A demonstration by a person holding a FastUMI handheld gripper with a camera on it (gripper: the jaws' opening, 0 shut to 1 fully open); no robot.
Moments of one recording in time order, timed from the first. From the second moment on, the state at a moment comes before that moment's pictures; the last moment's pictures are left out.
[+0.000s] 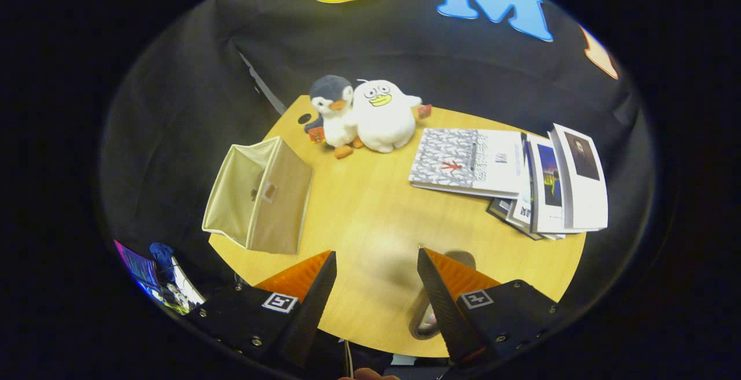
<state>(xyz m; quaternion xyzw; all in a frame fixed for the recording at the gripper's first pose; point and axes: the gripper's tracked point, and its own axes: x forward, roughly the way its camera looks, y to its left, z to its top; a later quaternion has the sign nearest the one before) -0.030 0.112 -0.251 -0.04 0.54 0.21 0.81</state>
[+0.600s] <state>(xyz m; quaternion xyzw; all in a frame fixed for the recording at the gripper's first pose) -0.089 -0.007 -0.339 0.01 0.62 0.11 0.77</state>
